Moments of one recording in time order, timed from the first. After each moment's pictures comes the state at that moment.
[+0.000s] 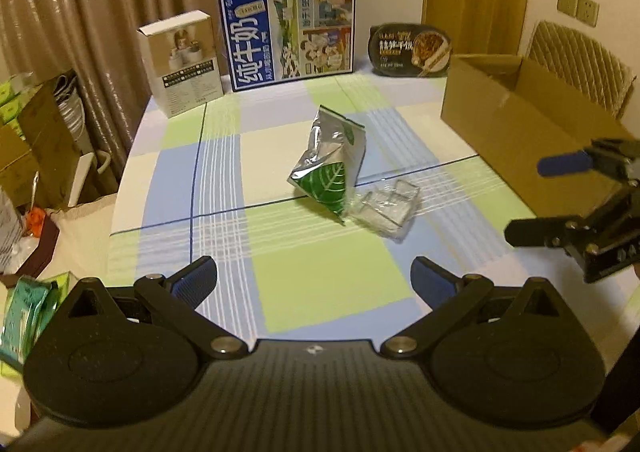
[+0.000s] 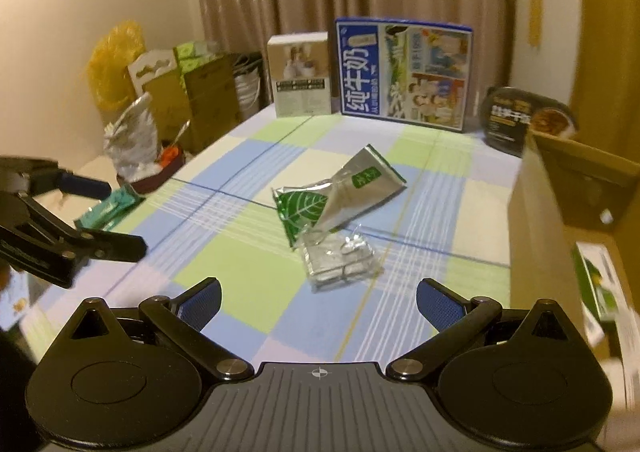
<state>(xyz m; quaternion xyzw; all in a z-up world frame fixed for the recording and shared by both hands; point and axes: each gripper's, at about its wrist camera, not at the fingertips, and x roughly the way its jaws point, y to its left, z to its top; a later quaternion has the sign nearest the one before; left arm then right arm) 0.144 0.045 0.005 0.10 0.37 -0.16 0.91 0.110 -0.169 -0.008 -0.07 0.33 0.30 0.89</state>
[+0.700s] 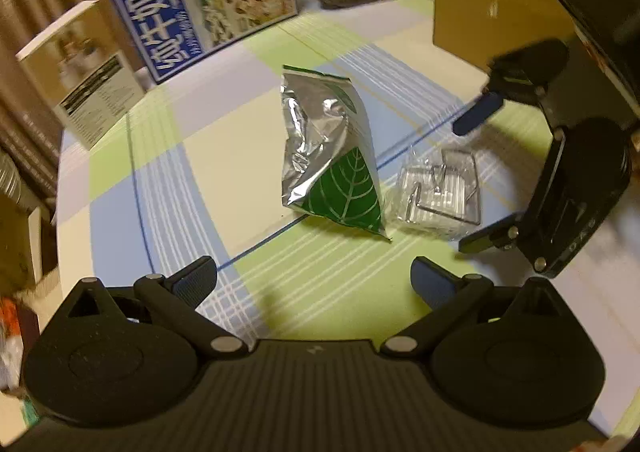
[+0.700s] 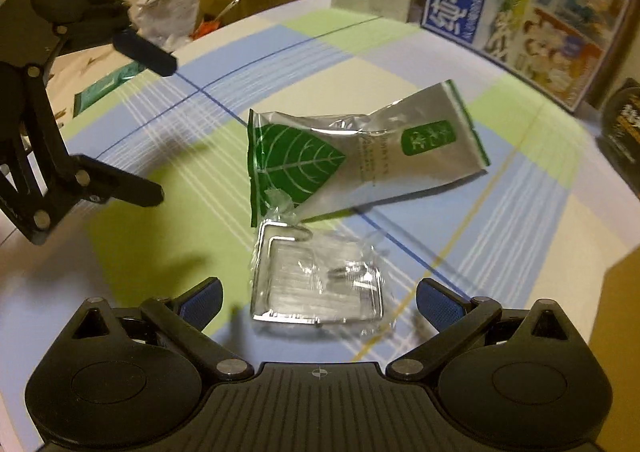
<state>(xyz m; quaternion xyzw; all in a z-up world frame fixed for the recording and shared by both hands) 0.282 0.024 -0.060 0.23 0.42 -0.27 0.84 0.253 -0.094 -0.096 -0.21 0.43 0.39 0.78</state>
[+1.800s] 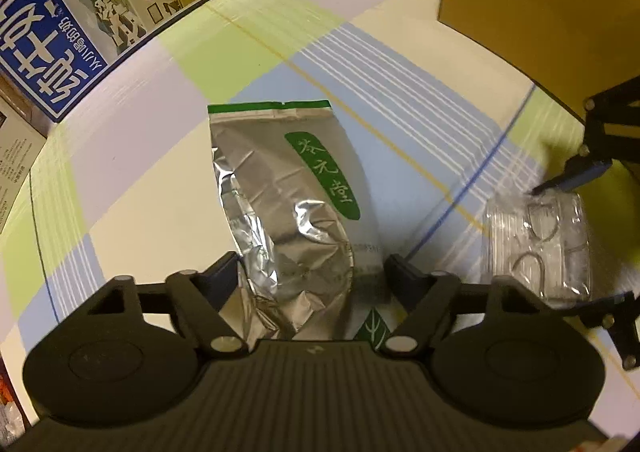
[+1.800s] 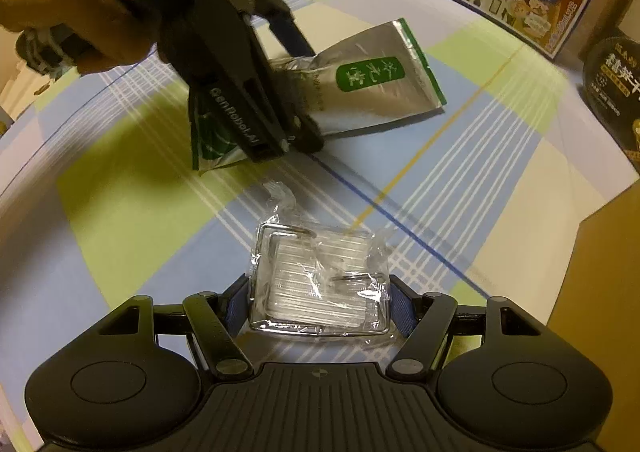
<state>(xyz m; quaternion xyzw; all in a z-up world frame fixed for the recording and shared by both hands) 0.390 -0.068 -0.106 0.28 0.47 -0.32 0.77 0.268 -0.131 -0.094 -0.23 0.49 0.35 0.76</state>
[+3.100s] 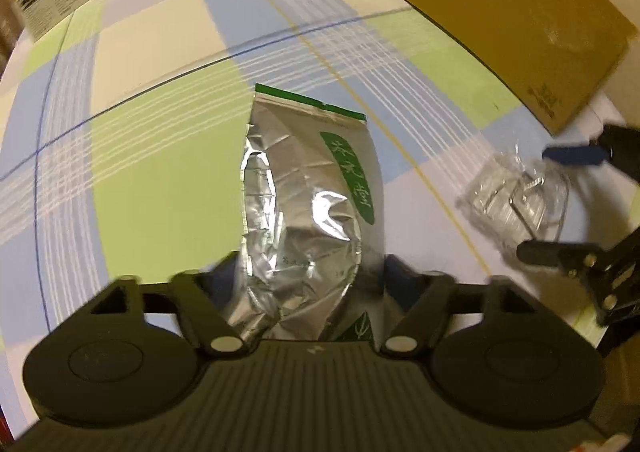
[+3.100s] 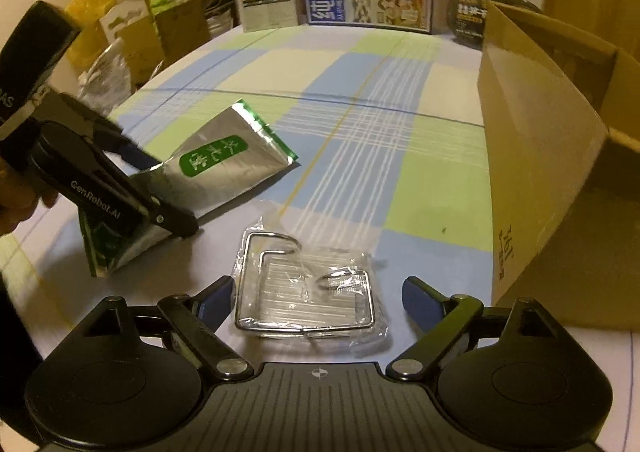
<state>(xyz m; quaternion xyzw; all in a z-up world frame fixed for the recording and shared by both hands) 0.169 -0.023 -0.102 0.13 0.52 -0.25 0.81 0.068 -0.224 -0.095 -0.06 0.41 0.26 0.87</state>
